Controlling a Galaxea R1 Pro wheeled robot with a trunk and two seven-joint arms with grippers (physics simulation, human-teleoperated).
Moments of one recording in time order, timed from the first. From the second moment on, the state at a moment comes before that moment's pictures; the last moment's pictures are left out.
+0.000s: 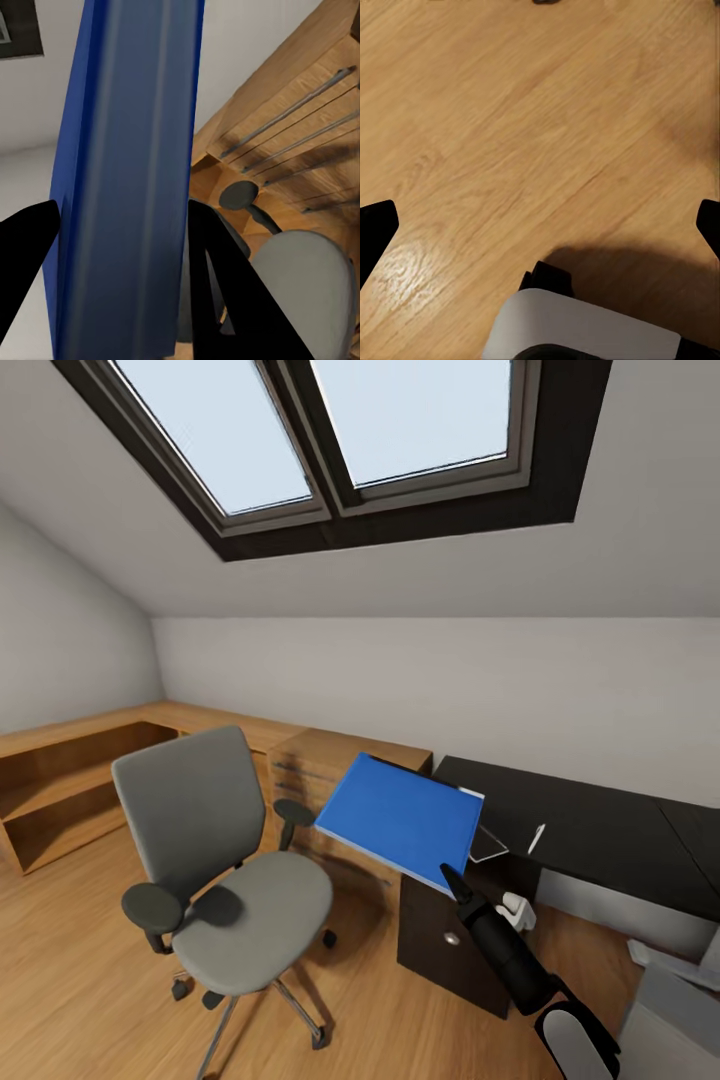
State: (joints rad) left arm 0.11 0.02 0.17 -0.52 0.18 -0.09 0.07; right arm -0.06 -0.09 0.14 -1.57 -1.10 0.16 0.11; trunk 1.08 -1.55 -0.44
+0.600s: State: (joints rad) left arm 0.11 0.02 0.17 -0.52 0.18 -0.09 0.07; right arm -0.06 0.01 0.11 -1.56 -1.25 -0.35 -0.08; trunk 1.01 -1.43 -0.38
